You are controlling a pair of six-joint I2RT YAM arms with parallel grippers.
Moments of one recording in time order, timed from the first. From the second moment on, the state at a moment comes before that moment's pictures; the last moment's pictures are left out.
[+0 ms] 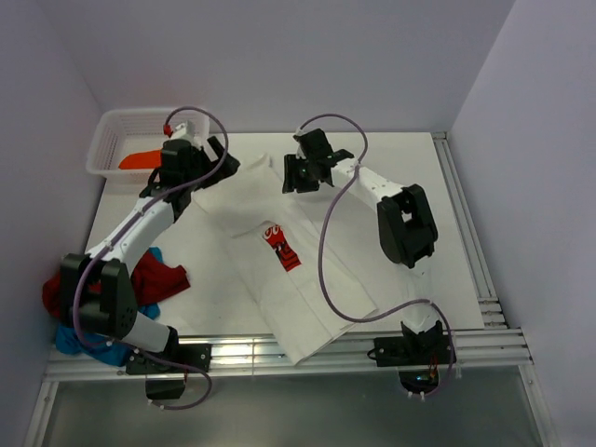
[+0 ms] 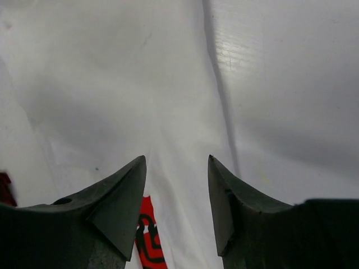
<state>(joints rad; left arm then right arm) -0.22 1.55 1.20 -0.07 0.08 -0.58 0.50 2.08 1.70 -0.48 -0.17 0.39</state>
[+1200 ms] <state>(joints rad) -0.11 1.55 0.69 0.23 0.07 -0.75 0.44 2.31 1.84 -0.51 -0.27 0.38</state>
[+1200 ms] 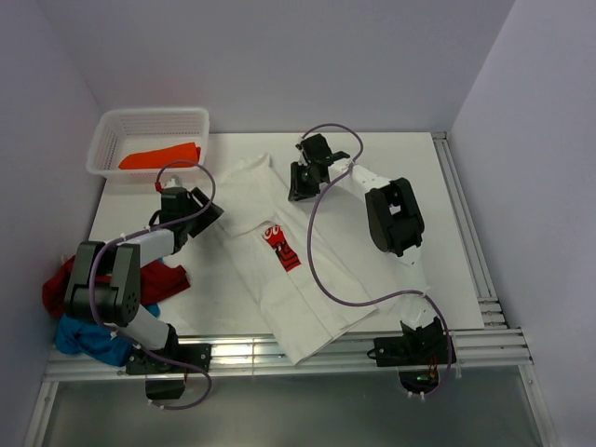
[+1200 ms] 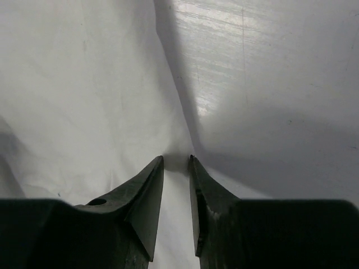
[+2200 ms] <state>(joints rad) -0.17 2.06 1.15 0.27 0.30 -0.66 0.28 2.05 1.30 -0.15 -0.28 0.65</state>
